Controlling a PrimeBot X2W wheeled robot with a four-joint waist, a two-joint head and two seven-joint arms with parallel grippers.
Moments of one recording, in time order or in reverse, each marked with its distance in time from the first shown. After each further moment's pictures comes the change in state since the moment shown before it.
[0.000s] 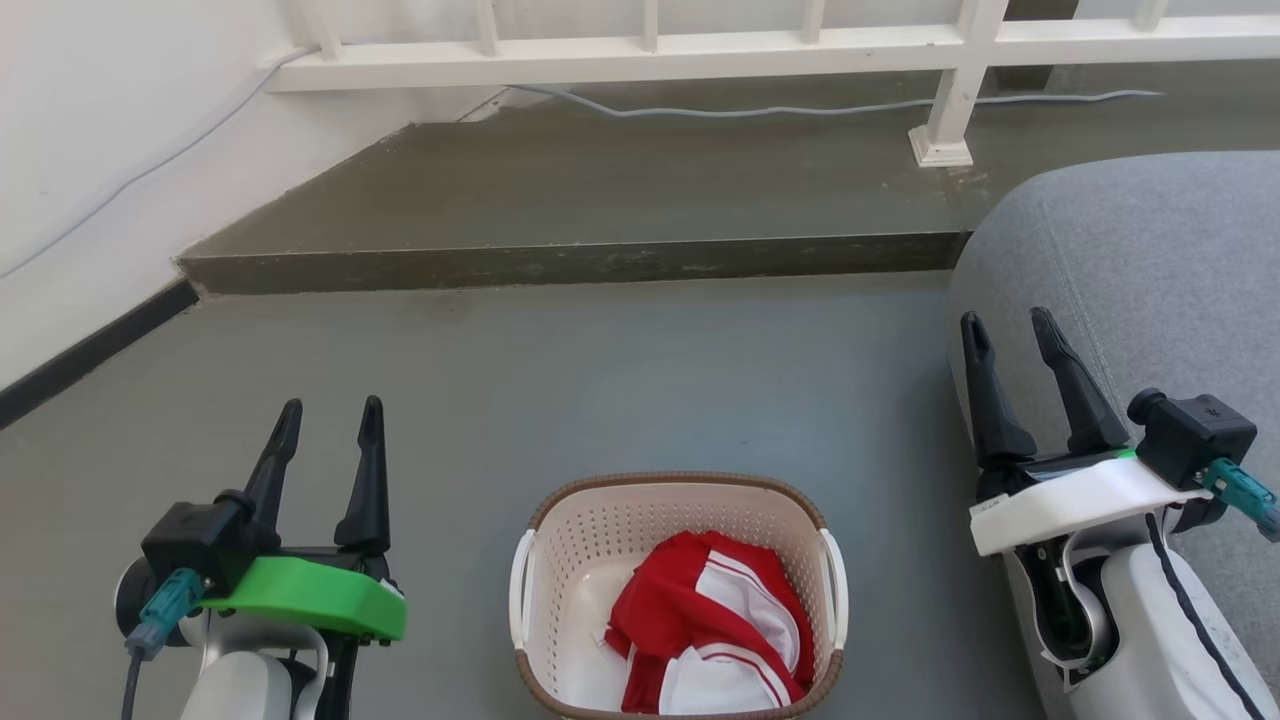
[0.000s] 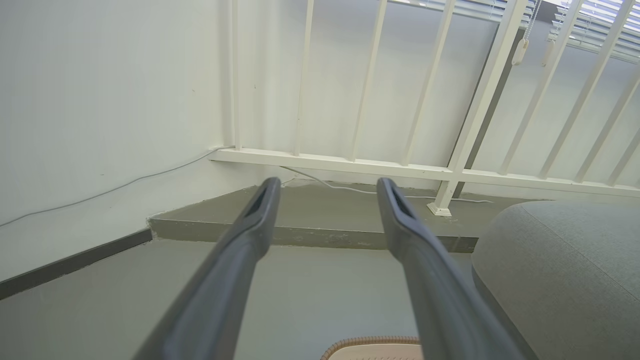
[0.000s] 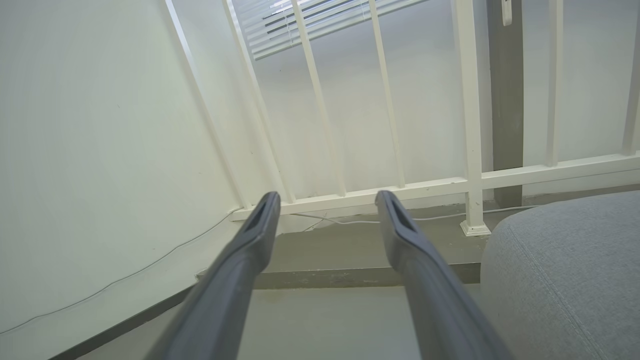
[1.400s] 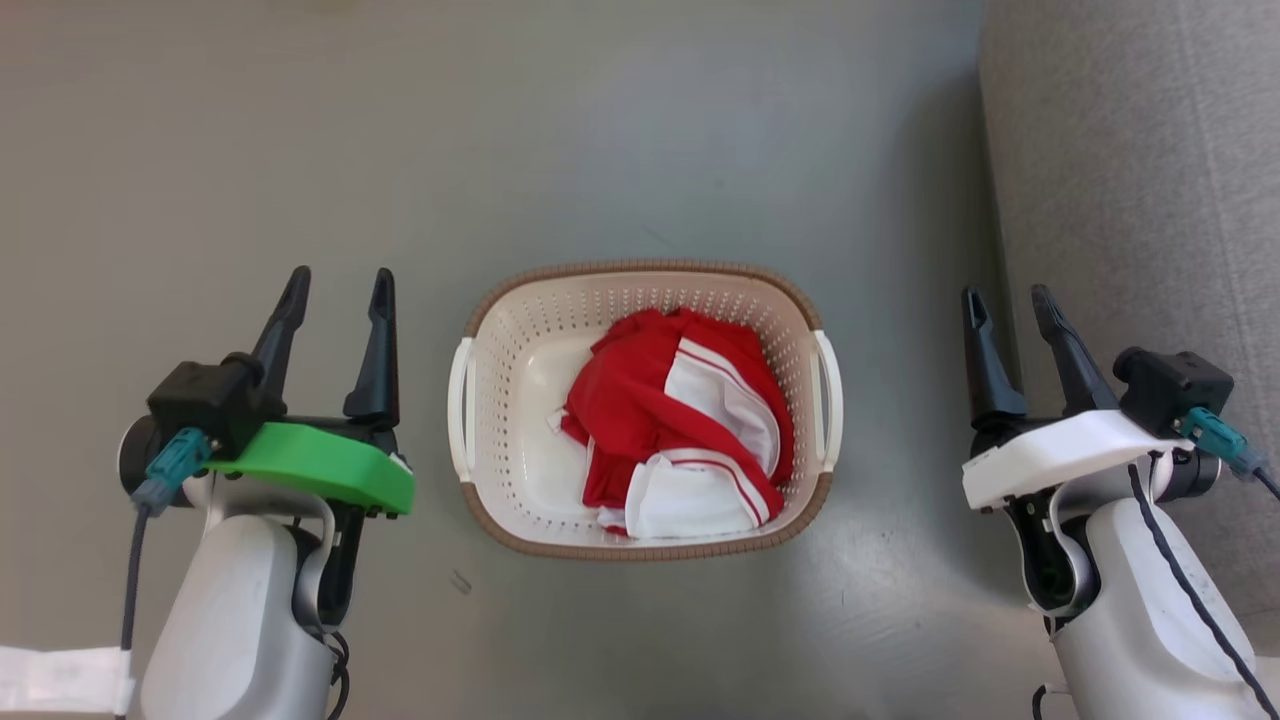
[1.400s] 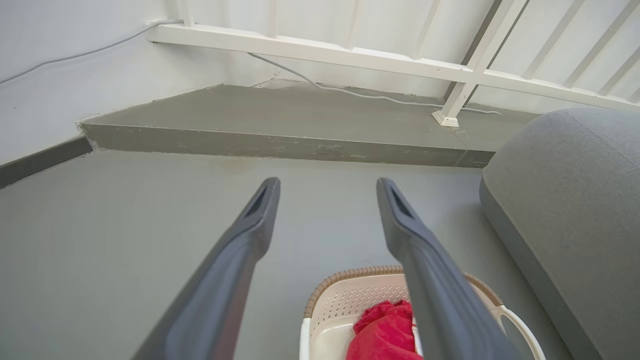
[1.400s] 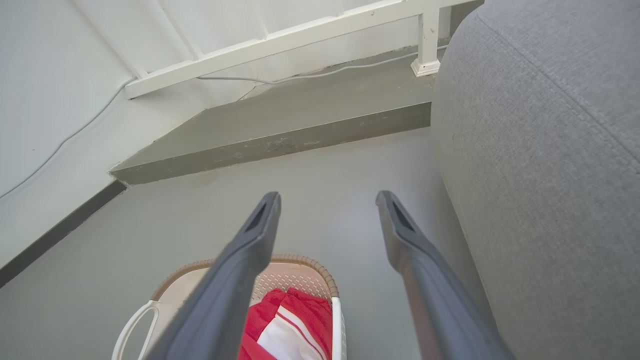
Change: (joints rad) left arm -0.245 0.001 -0.035 0.134 0.006 -0.023 -0.003; right arm -0.118 0.029 -0.039 0.175 -0.034 -0.011 0.000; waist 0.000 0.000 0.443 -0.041
